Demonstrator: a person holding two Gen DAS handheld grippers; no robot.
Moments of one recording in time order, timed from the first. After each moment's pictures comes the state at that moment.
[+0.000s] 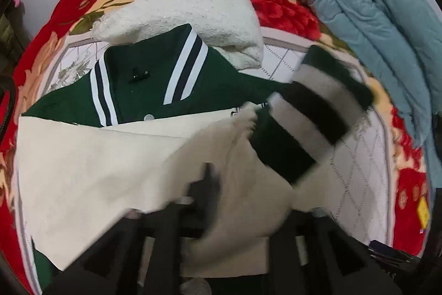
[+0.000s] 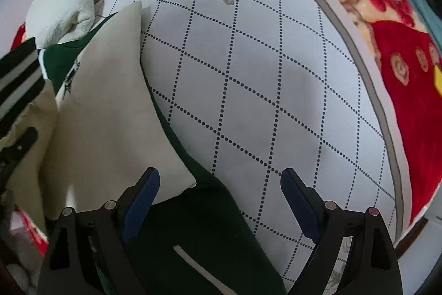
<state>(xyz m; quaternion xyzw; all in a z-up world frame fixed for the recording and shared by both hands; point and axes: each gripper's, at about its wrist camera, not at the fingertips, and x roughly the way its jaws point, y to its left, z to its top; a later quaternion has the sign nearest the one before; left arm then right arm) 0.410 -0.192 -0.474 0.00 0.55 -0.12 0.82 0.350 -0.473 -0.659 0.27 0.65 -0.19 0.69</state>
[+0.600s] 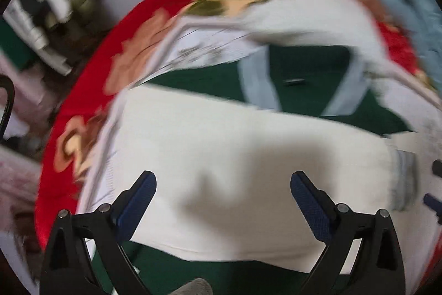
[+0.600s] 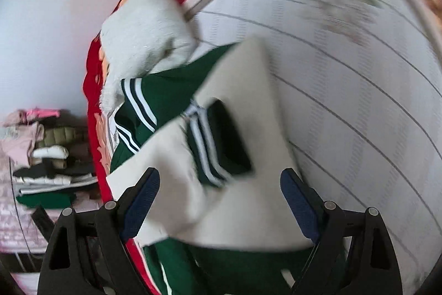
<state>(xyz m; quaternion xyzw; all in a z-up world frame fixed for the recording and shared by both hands) 0.422 -0.064 -0.476 0.03 0.55 0.12 0.82 0.468 -0.456 -0.657 0.41 0.58 0.00 0.71</state>
